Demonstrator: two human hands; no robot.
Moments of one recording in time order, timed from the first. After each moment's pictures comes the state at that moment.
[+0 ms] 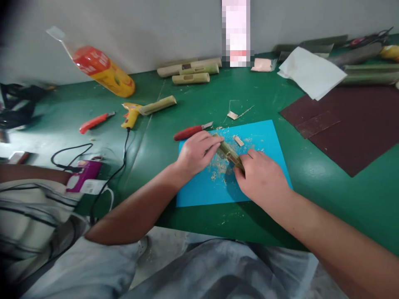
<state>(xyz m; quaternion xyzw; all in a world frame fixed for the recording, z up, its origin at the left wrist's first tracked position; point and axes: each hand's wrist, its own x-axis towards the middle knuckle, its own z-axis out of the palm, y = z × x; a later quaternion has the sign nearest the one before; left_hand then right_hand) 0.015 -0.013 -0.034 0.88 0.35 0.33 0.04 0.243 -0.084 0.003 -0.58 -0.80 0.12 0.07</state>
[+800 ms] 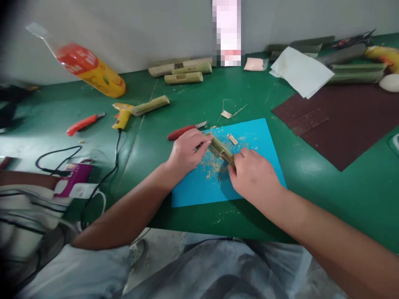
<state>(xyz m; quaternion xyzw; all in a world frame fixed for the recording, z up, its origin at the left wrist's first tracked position) 0.015 -0.016 -0.034 0.87 0.35 0.35 0.05 0.238 -0.086 0.006 -0.58 -0.80 0.09 0.05</state>
